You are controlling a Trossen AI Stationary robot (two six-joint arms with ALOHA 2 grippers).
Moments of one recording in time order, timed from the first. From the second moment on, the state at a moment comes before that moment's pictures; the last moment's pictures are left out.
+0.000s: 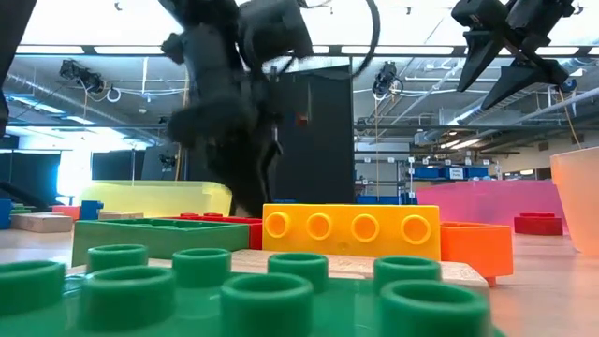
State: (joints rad) left arm -0.14 1.86 1.17 -0.45 -0.02 -0.09; right arm 0.03 0.90 0.89 -1.00 0.35 1.18
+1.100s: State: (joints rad) left arm 0.72 1.48 1.10 -0.94 -0.08 0.19; right arm 0.03 0.93 0.89 -0.97 0.35 1.21
